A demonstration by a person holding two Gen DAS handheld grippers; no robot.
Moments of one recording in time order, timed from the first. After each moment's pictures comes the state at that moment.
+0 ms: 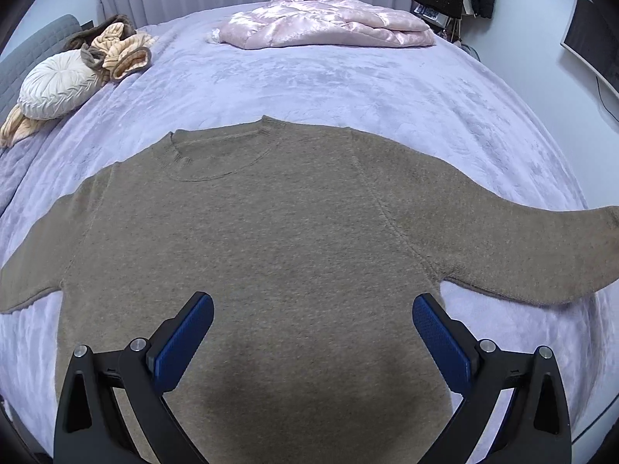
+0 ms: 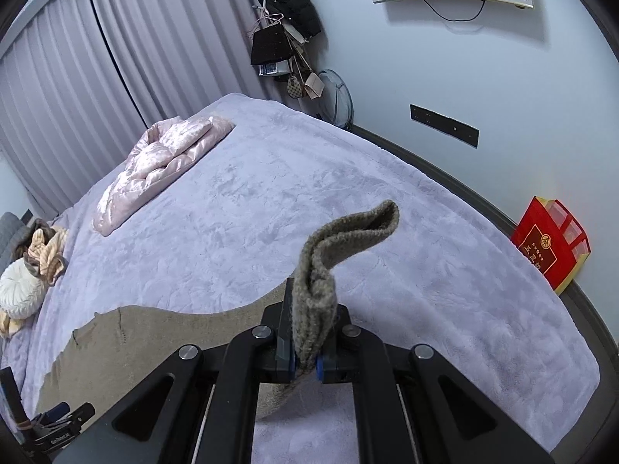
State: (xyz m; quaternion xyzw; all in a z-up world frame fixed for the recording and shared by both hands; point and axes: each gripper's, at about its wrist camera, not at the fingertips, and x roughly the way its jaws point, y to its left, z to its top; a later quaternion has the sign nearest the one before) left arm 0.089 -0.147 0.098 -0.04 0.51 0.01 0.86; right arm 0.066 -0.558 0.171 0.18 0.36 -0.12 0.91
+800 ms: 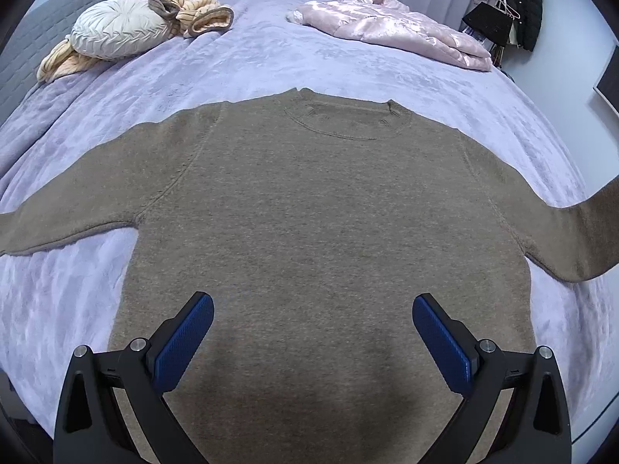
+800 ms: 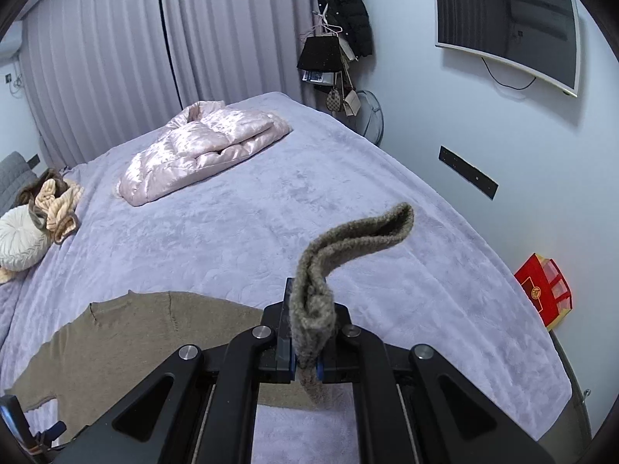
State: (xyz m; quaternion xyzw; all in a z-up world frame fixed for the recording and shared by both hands) left arm 0.026 -0.010 0.080 -0.10 0.51 0.05 0.85; right arm 0.088 -0.408 0.239 0.08 0.36 -0.10 0.92
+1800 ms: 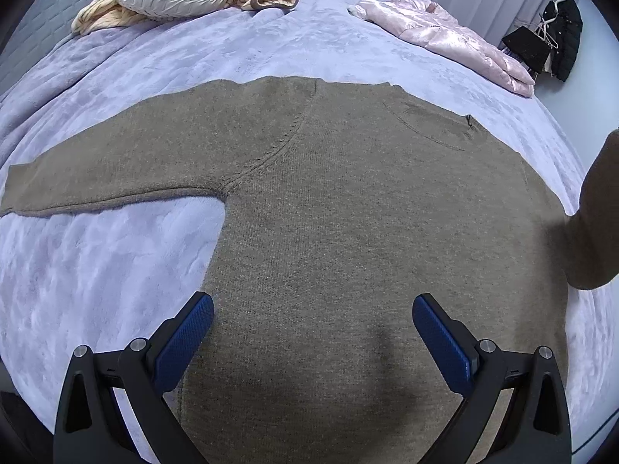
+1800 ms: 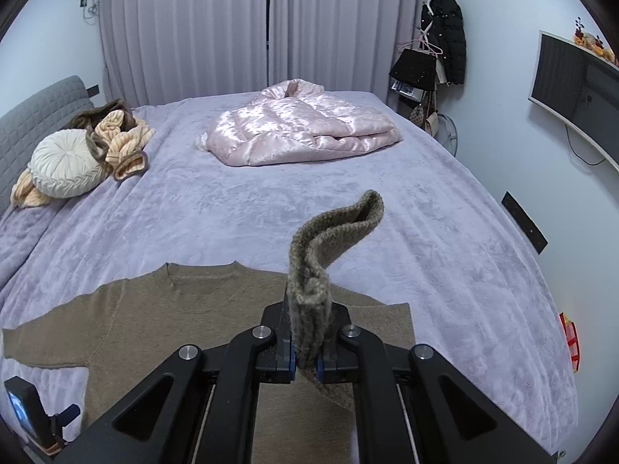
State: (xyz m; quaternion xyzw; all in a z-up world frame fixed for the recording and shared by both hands) left arm 0.009 0.080 0.048 -0.15 0.51 0.09 0.84; right arm 0.118 -0.199 0.235 -0.03 0.38 0.00 0.92
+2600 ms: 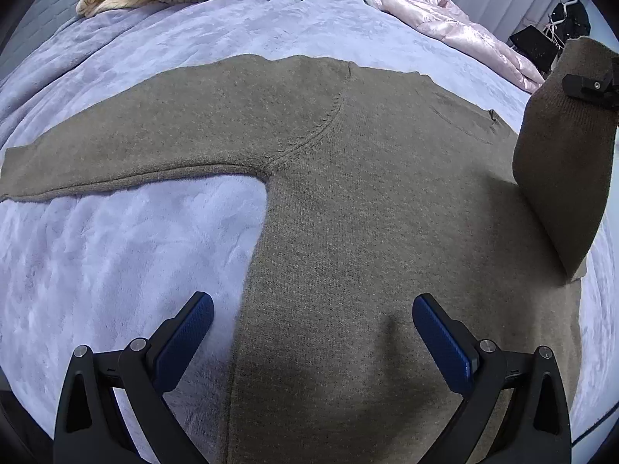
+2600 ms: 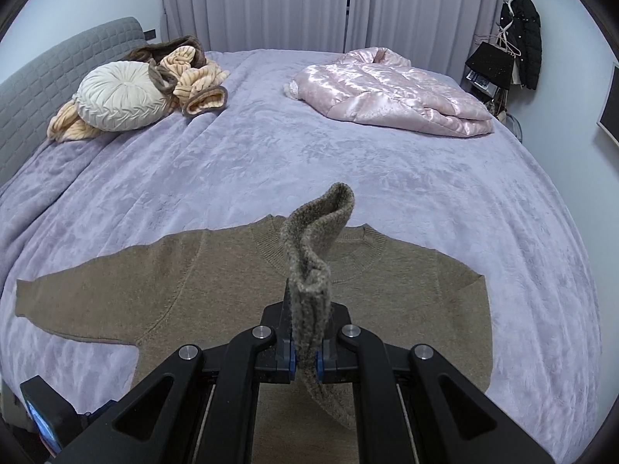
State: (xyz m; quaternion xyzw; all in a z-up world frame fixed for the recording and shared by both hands) left arm 0.000 0.114 0.028 -0.16 0.53 0.09 0.83; right arm 0.128 -0.047 0.168 -0.07 0.43 0.09 0.89
